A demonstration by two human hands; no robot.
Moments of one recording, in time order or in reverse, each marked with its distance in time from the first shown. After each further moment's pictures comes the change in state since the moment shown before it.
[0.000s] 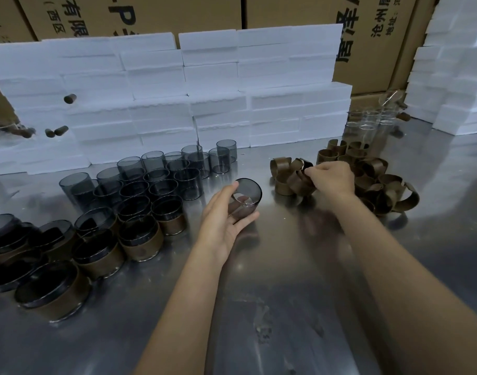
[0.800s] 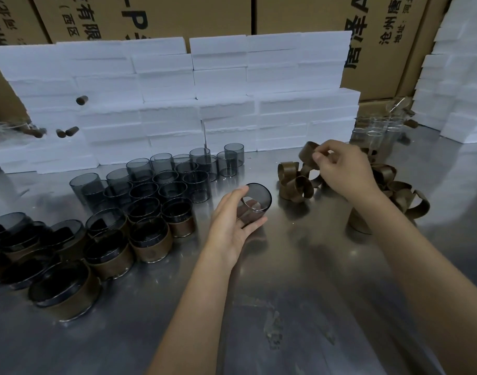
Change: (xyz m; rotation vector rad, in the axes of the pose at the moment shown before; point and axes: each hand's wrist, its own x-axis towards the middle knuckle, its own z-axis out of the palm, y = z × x) left_hand -0.002 0.002 -0.003 -0.017 -0.022 -0.032; right_hand -0.012 -0.030 -0.023 -0.139 -0.014 -0.458
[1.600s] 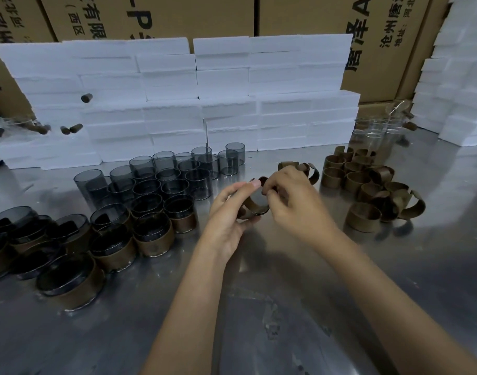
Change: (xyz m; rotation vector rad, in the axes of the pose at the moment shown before) left_hand -0.014 0.010 0.005 0.179 -0.042 0.108; right_hand -0.083 -0.049 0.033 0.052 -0.212 -0.313
